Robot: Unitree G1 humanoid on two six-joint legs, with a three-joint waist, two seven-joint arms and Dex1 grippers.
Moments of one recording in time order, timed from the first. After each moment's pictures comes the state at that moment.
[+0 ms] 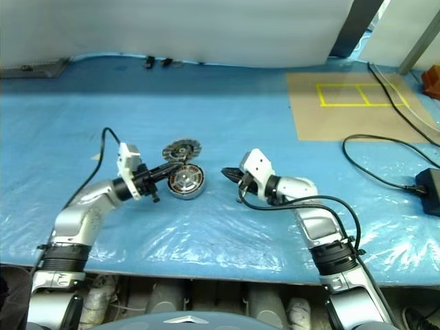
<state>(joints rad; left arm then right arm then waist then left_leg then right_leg) -0.29 0.48 0.09 0.09 -0.55 0.39 -1.03 -0.35 -0.41 0.21 -0.06 0.16 0.25 0.83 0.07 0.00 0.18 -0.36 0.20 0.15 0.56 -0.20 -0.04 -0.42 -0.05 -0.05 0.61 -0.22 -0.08</state>
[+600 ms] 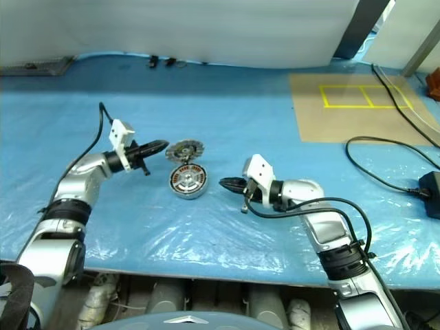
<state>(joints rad) -0.77 0.44 0.08 0.84 -0.30 -0.06 -1.10 -0.28 -0.48 0.21 -0.16 0.24 0.35 0.96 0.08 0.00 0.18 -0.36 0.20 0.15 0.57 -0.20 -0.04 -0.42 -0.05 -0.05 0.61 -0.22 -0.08</state>
